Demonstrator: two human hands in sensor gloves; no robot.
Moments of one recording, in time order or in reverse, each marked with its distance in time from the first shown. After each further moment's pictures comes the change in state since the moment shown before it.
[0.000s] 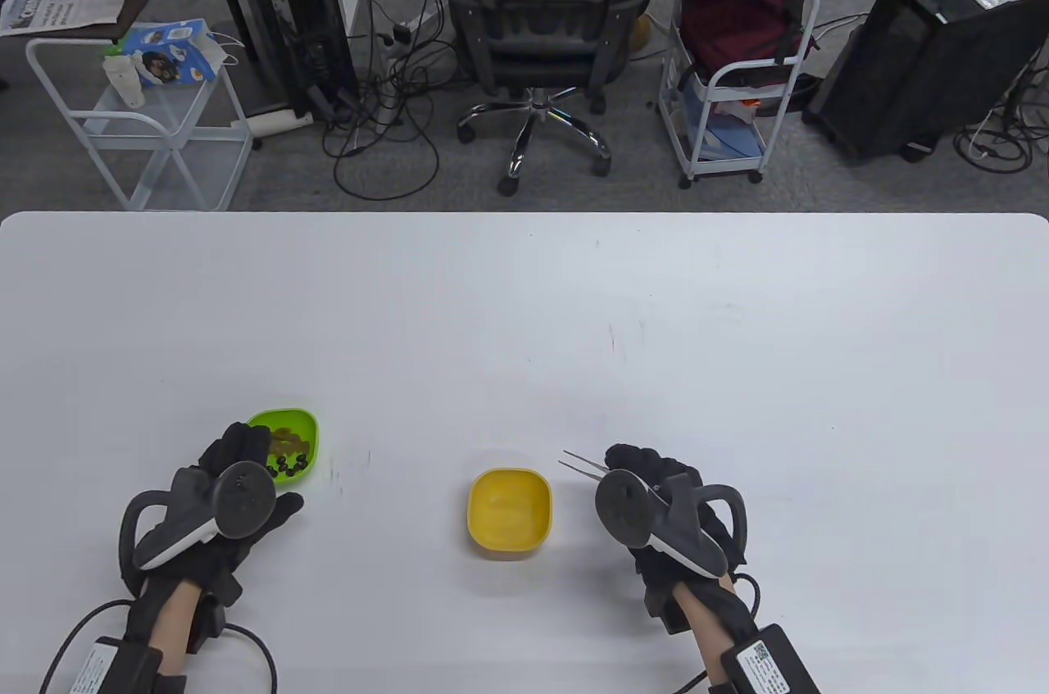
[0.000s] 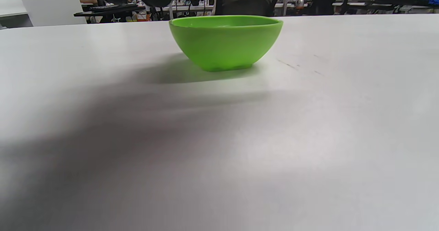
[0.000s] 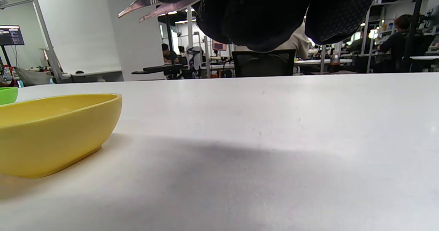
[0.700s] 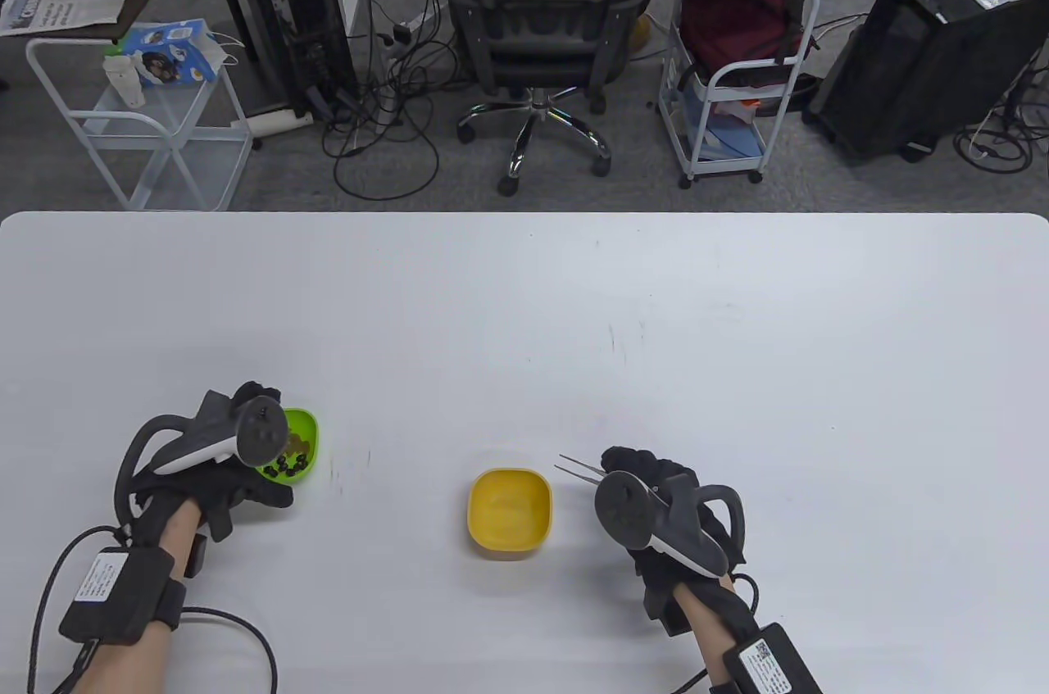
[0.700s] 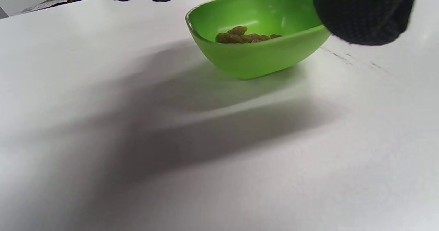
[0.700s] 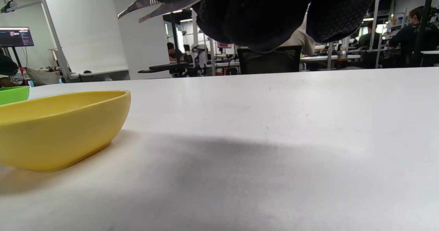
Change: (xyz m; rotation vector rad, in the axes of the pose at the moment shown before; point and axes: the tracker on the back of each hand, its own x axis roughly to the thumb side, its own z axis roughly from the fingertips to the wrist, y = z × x) left_hand -0.010 0.024 -0.057 -0.211 -0.066 -0.122; right_hand 0.002 0.000 0.001 0.009 -0.025 -0.012
